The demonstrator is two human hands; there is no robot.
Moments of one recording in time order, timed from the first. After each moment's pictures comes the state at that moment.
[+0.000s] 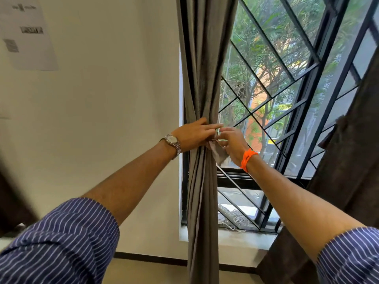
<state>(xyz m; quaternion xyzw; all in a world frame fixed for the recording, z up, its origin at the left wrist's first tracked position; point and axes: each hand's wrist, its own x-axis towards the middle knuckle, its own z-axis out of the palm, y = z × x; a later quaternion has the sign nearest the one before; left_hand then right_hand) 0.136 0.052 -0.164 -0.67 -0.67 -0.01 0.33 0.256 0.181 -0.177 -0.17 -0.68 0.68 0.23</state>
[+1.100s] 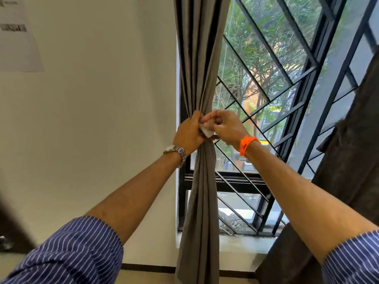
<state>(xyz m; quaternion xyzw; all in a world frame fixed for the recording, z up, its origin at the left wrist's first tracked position) 0.135 0.062 -0.169 -0.46 -0.74 -0.41 0.25 0.236 0.163 -0.123 -0.07 -0.84 0.46 0.28</state>
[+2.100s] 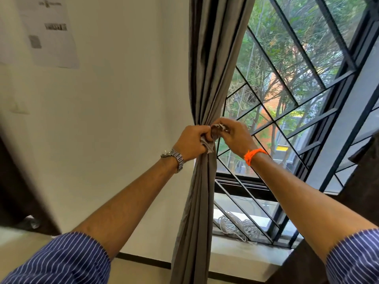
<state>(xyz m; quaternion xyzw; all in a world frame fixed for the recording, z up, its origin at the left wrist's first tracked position) 0.117 -0.001 -0.180 -0.50 -0.72 -0.42 0.24 0.205 0.144 -0.152 0.05 -0.90 0.23 0.37</state>
